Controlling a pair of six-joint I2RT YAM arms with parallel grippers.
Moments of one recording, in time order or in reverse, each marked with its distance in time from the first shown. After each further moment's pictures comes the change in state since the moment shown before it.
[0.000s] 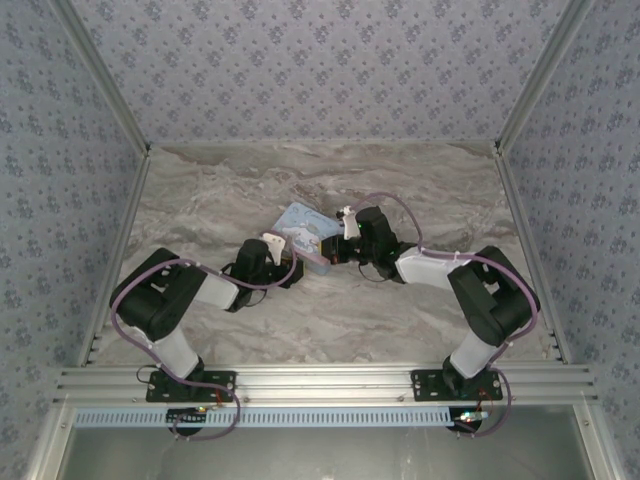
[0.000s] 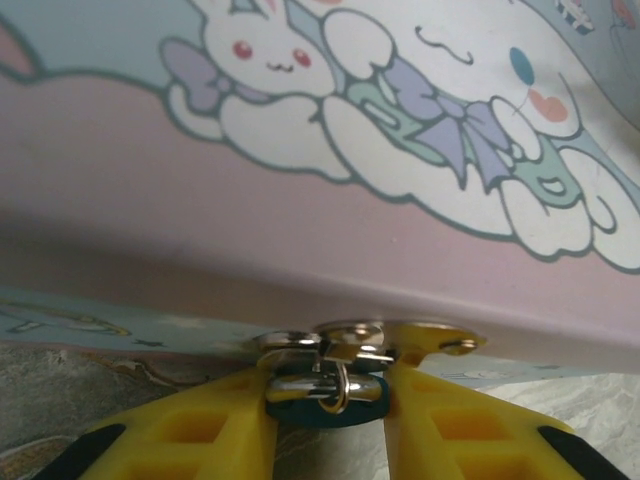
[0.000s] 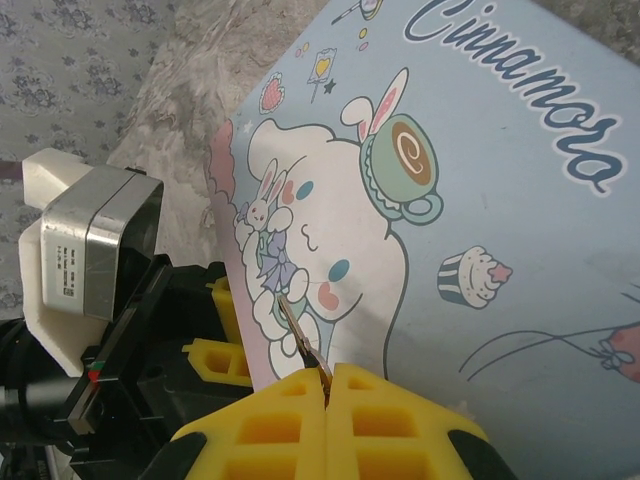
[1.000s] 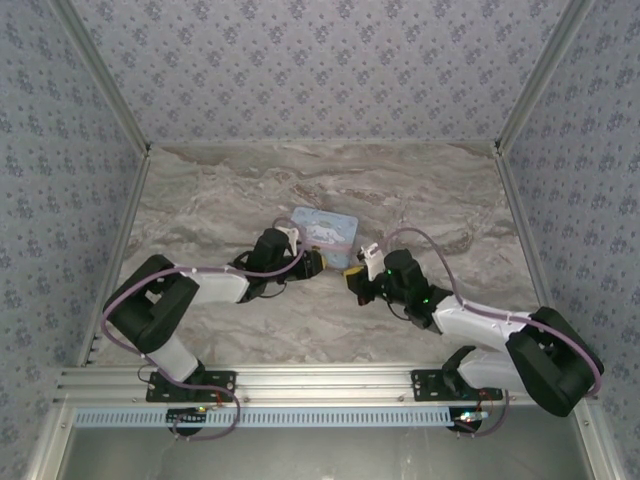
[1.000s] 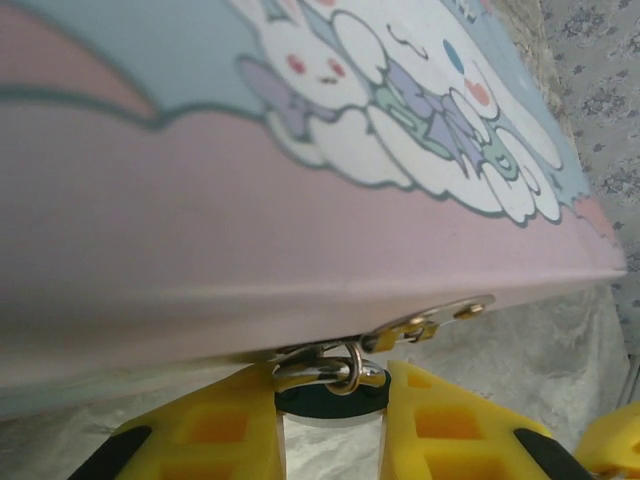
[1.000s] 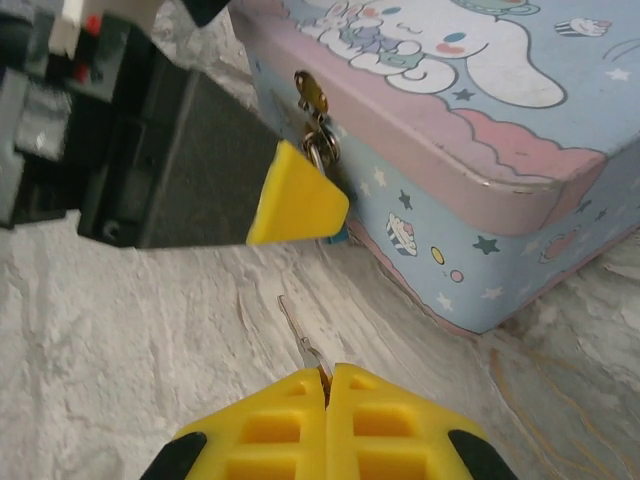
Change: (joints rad) left arm -0.127 -0.077 0.172 -0.261 0.031 -0.396; right arm 0.078 -0.455 -0.440 0.053 0.194 -0.315
